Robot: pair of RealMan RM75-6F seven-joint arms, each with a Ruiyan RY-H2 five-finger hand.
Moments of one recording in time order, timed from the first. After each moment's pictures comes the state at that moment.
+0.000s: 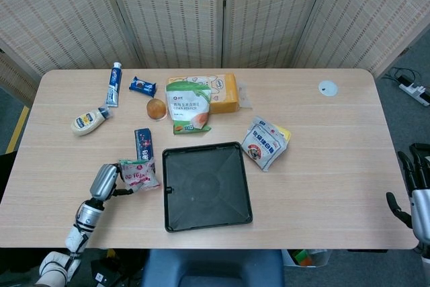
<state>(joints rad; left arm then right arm) -0.46 -2.05 0.02 -0.22 1.60 1.45 -1.03 -0.03 -1.03 0.10 -1.75 -1.56 1.67 -0.21</state>
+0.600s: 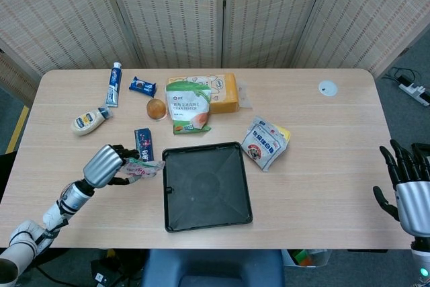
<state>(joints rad) -0.64 -1.70 0.10 -0.55 1.74 1.60 -0.65 0.03 -1.04 0.10 -1.73 -1.61 1.63 -0.21</state>
